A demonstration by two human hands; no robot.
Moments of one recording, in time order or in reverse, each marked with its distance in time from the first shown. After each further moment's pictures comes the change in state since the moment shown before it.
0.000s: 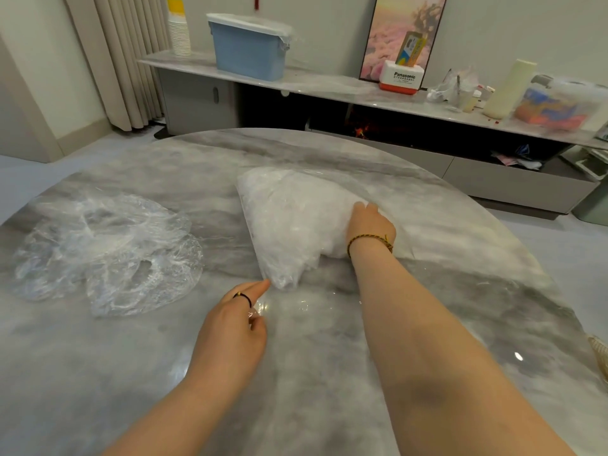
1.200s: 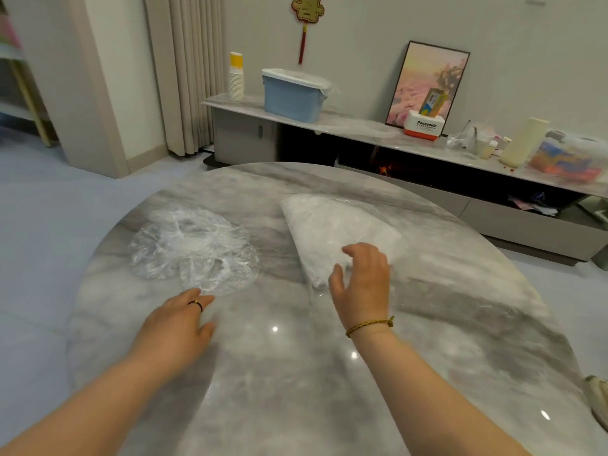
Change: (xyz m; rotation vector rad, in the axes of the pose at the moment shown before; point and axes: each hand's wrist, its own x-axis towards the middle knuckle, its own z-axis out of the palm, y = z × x) left_hand -0.031 -0.058 -0.110 0.636 -0.125 -0.044; right_hand -0.142 -0.031 -0.012 0.497 0.682 -0.556
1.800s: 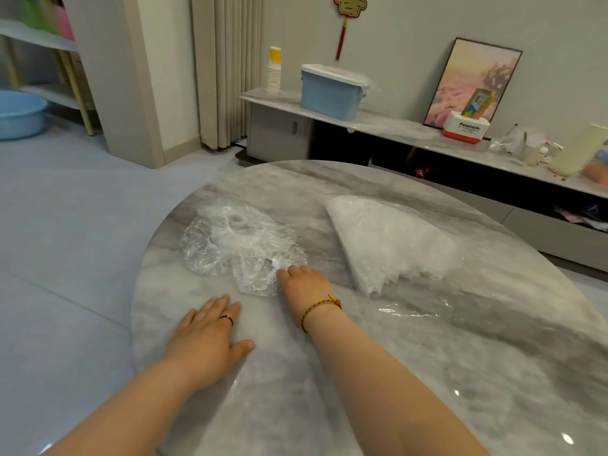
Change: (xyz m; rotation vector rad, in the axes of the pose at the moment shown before) left_hand 0.000 -0.049 0.010 0.109 -0.203 -0.027; right_hand 0.000 -0.093 0.094 -0.339 -0.980 -0.360
